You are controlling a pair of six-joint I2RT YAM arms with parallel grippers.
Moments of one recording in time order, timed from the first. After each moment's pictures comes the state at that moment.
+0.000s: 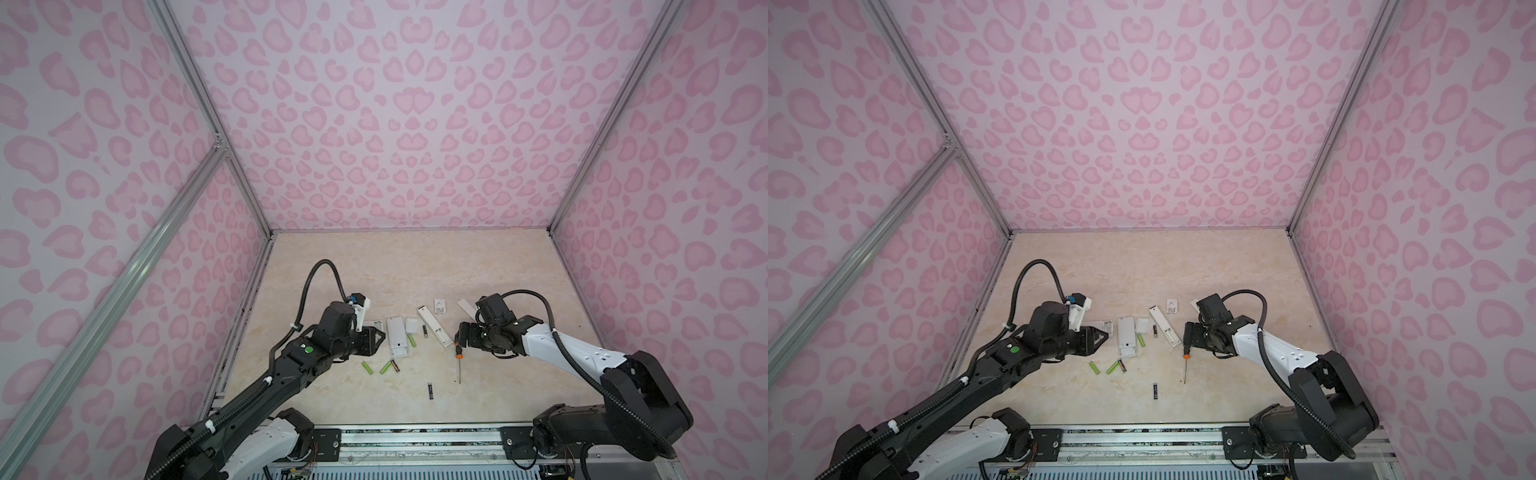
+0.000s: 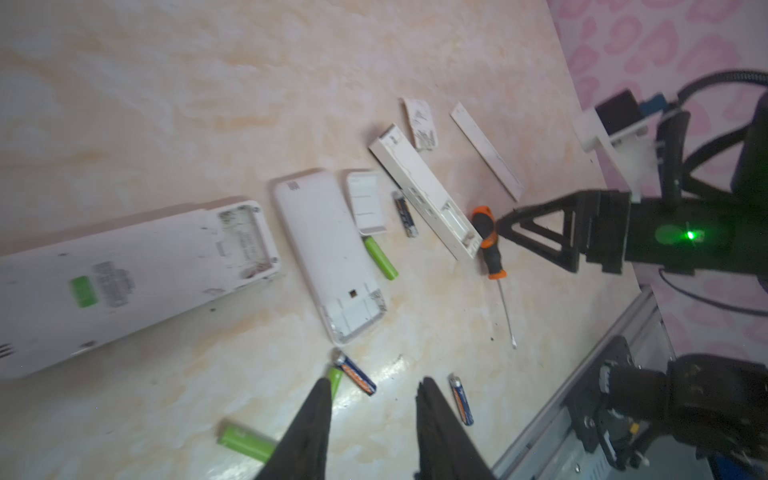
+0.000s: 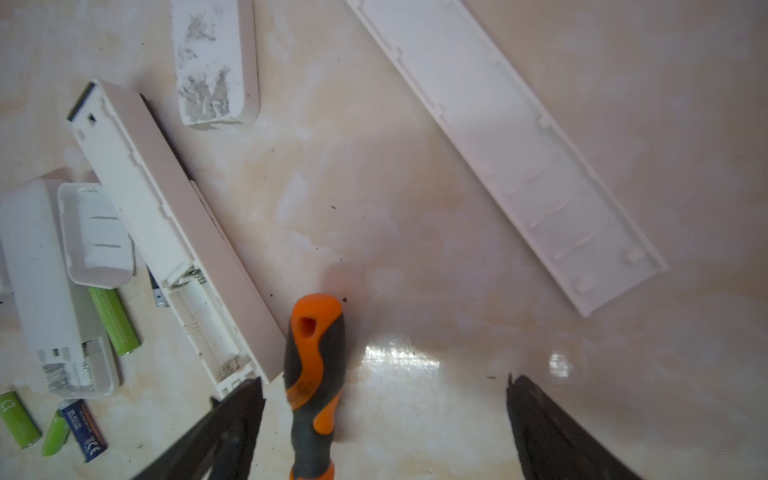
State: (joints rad) left arm -0.64 1.03 0.63 -0.35 0.23 -0.52; right arm 0.47 1.35 0.67 -0.43 -0.06 0.61
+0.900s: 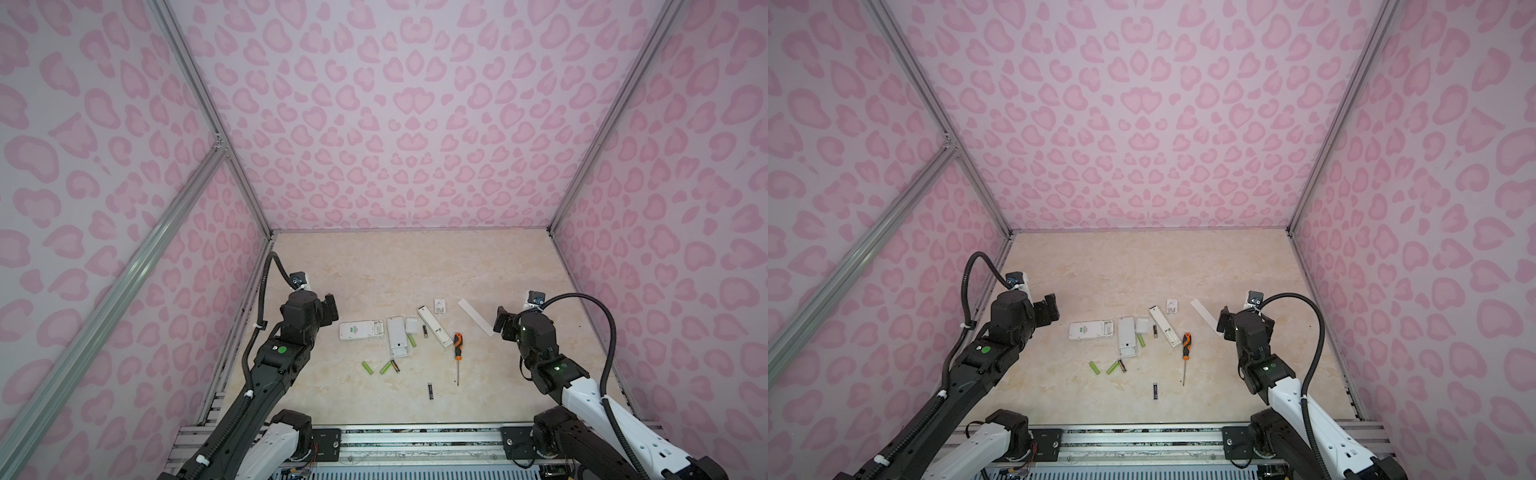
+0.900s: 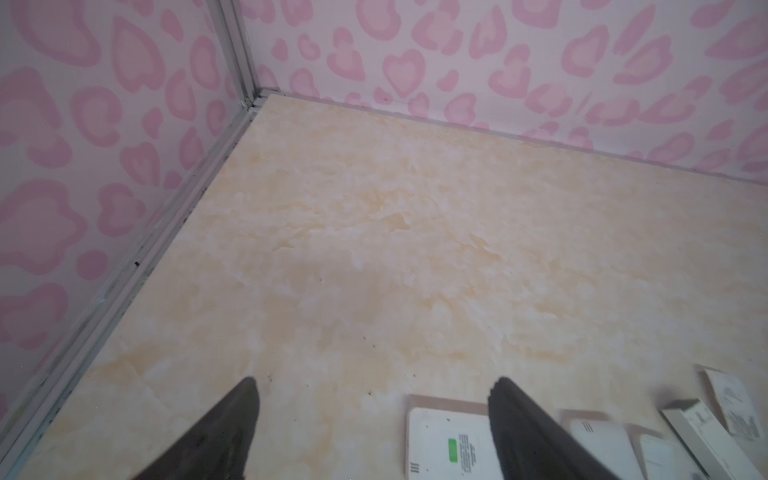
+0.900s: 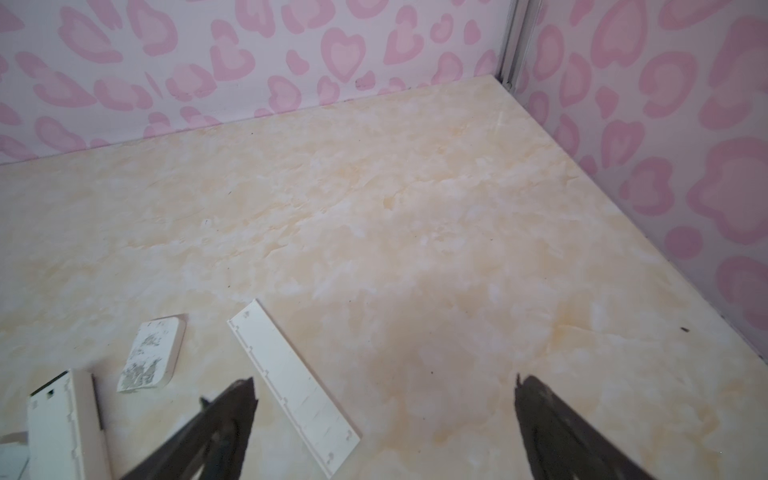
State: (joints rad) left arm -0.26 0.87 0.62 -0.27 -0.35 -0.28; right arm 0.31 0.85 0.33 0.04 0.45 0.30
